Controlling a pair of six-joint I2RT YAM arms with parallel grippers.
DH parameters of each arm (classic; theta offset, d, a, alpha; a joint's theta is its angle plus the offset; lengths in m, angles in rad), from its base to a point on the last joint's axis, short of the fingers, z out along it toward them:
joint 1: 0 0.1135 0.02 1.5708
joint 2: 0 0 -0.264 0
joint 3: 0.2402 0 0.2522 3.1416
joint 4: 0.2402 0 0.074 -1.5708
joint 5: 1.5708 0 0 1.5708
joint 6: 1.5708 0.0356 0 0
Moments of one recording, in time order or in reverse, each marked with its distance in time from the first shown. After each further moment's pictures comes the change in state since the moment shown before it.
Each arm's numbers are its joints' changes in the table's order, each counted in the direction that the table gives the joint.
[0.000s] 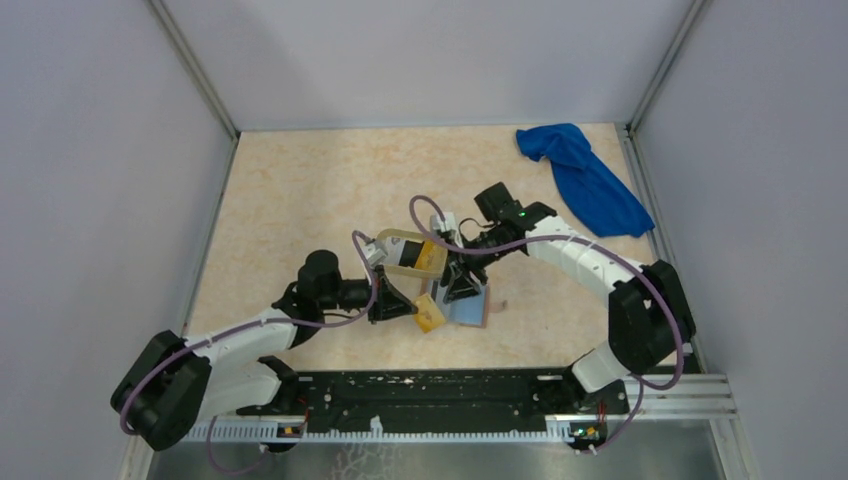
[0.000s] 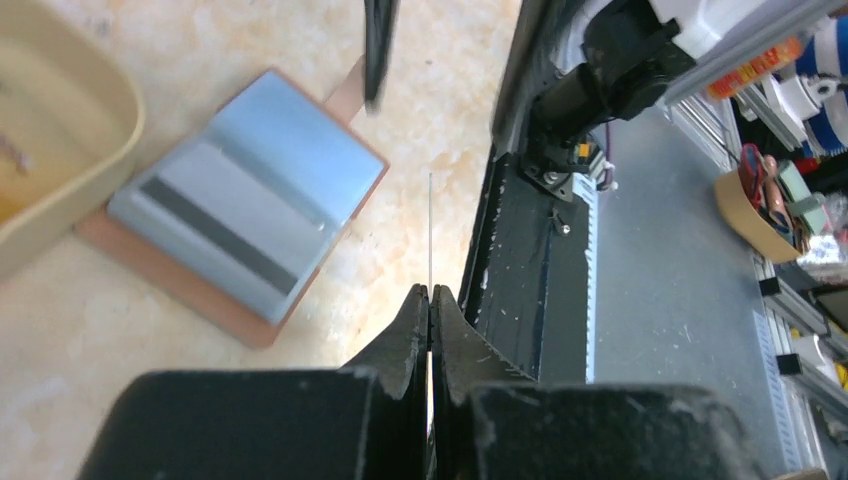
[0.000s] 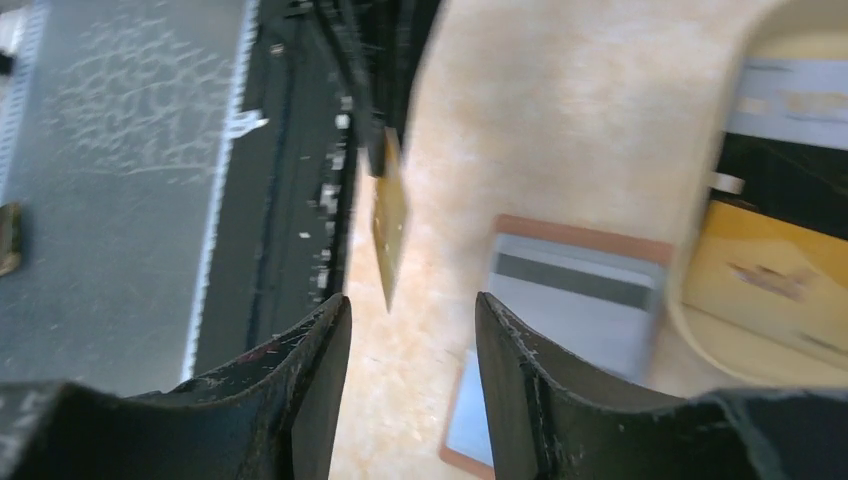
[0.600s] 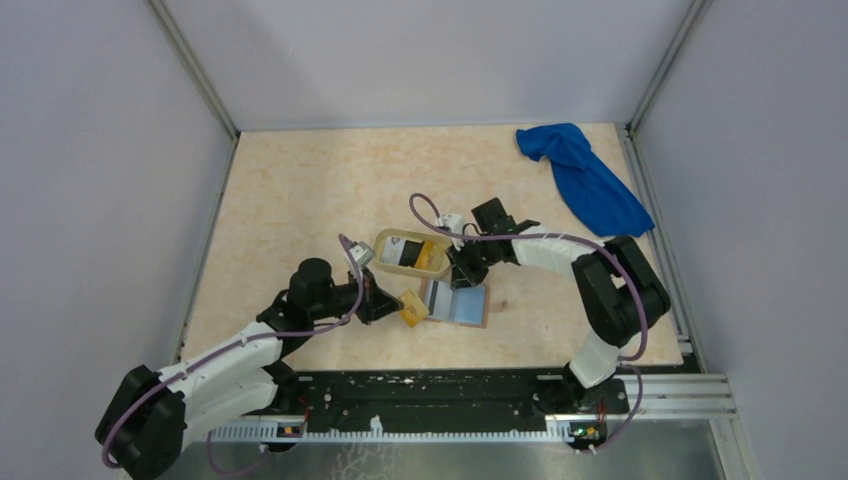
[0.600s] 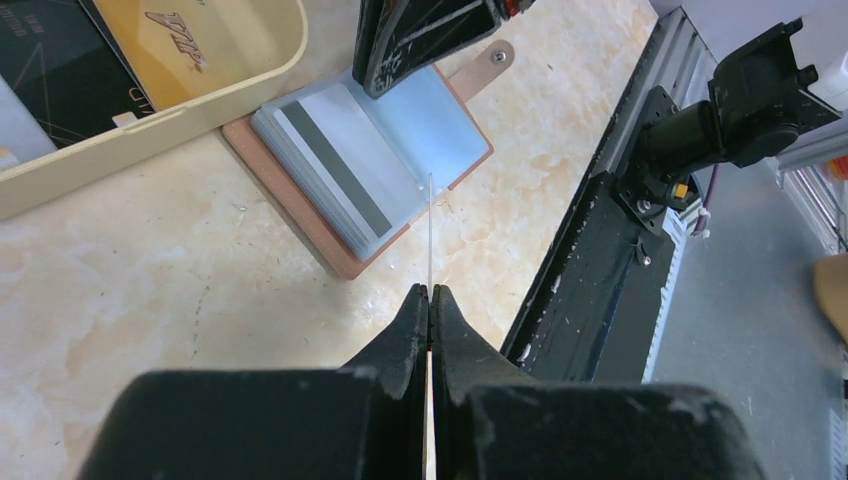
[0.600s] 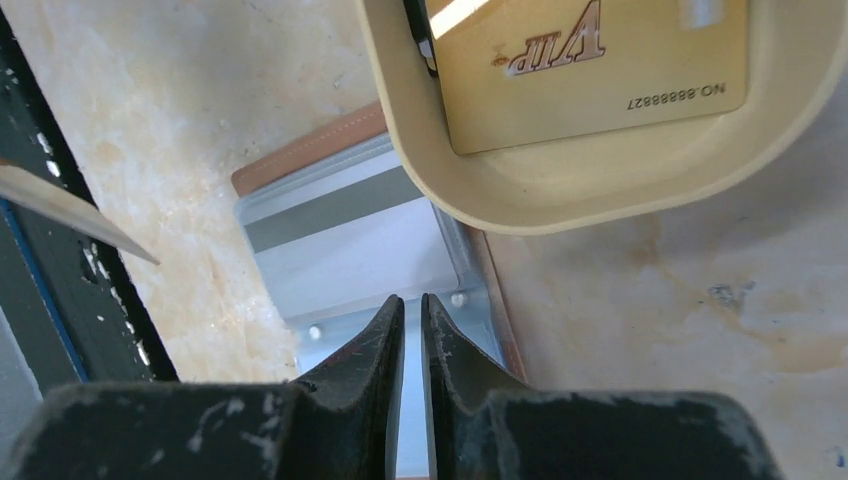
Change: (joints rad) left arm 0.000 0.201 -0.052 0.282 -0.284 -0.013; right arm -0.064 -0.130 -0.174 -0.463 0.411 0.468
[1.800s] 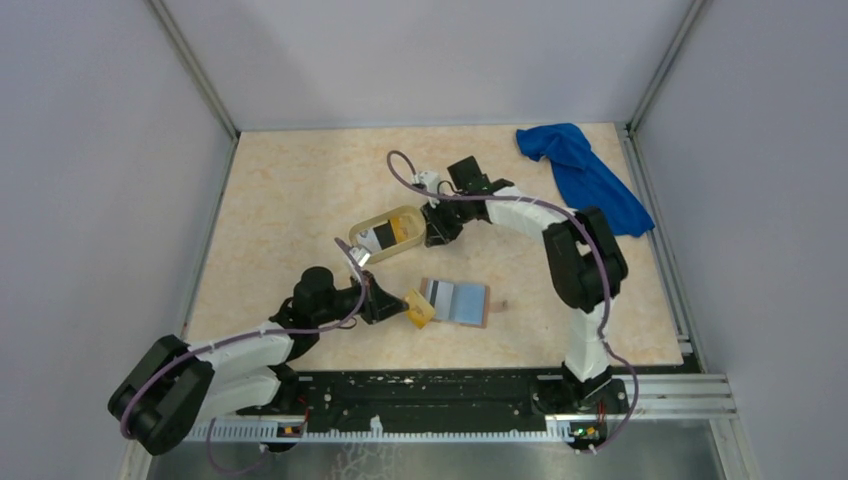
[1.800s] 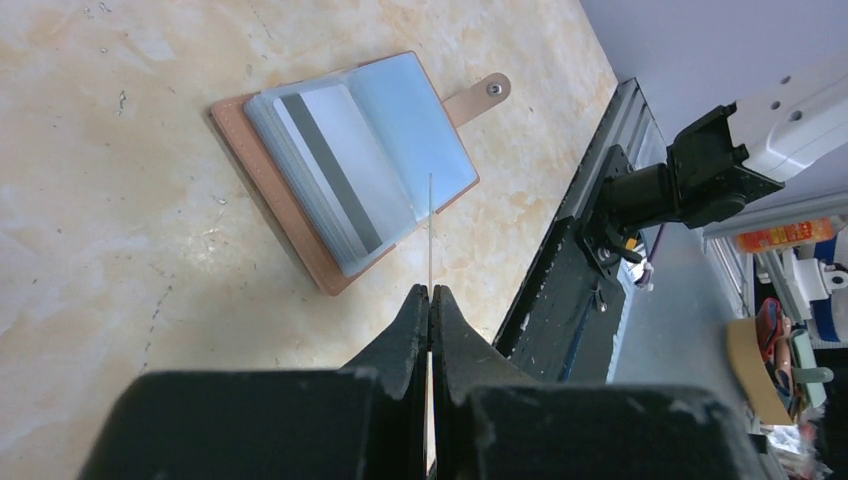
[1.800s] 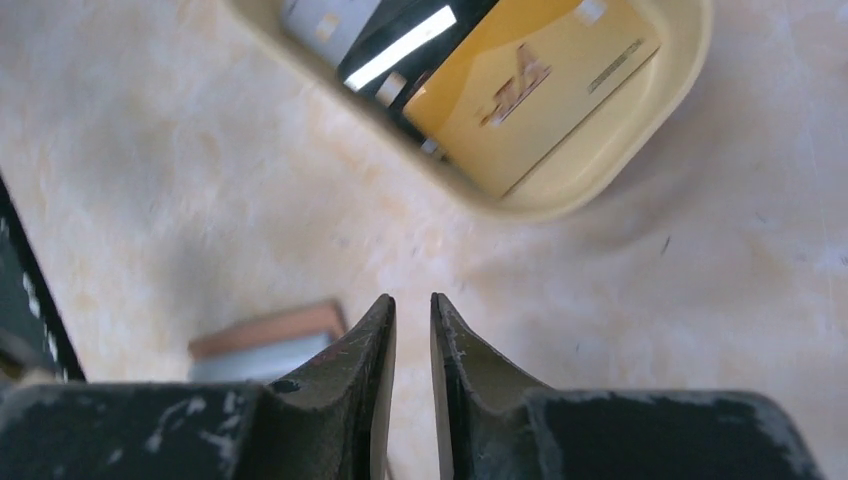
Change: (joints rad) left arm 0.000 -0.133 -0.117 -0.338 -0.028 -0.225; right arm 0.016 -0.367 0.510 0.052 0.046 0.062
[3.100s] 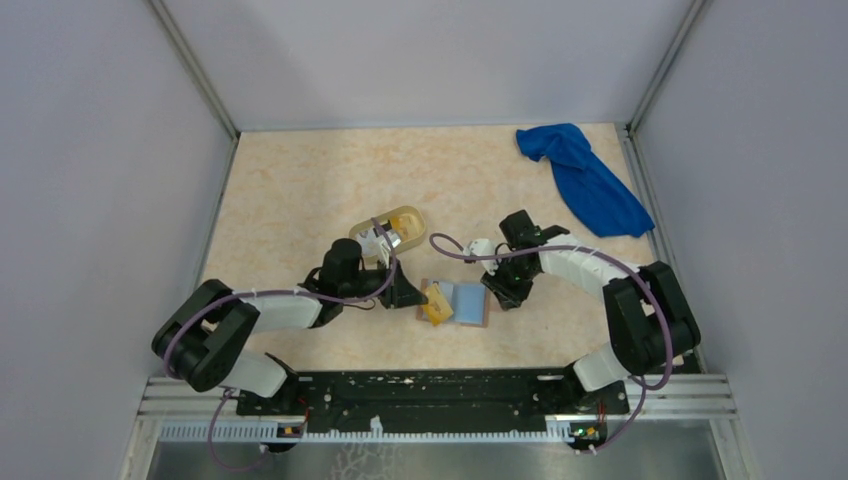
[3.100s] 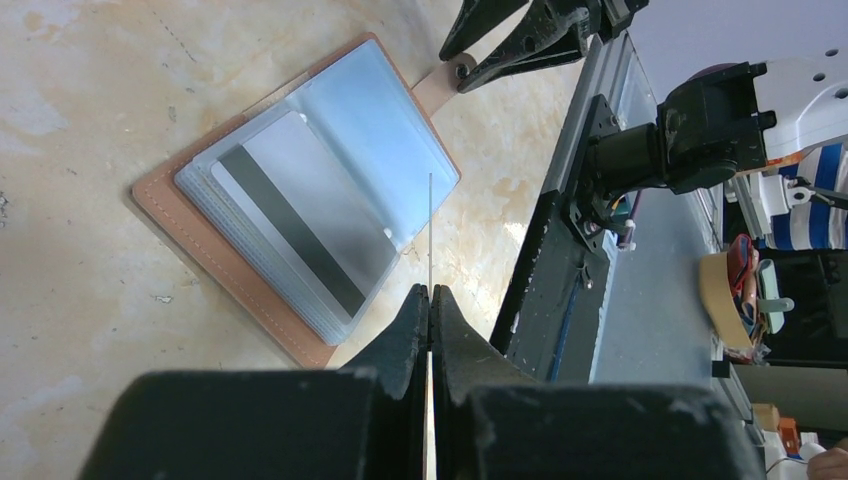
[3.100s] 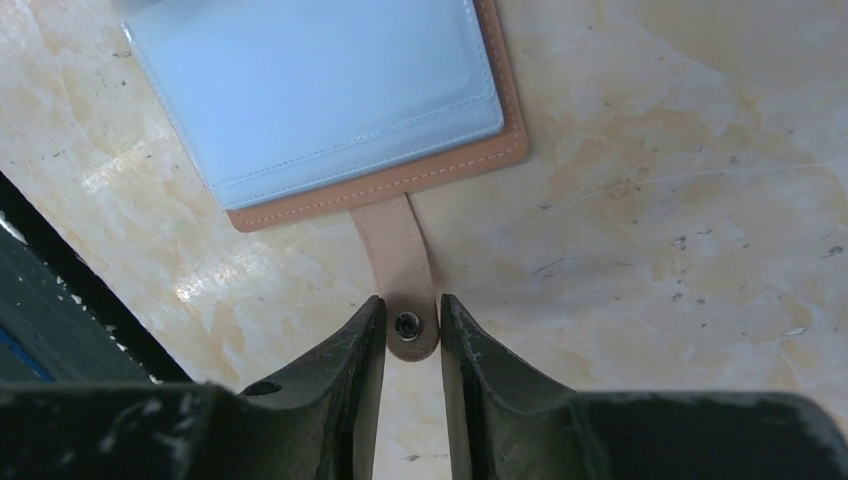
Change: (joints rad) left arm 0.000 -0.389 0.249 -0.014 0.191 0.055; right arm -0.112 0.532 -0.606 0.337 0.243 -0.415
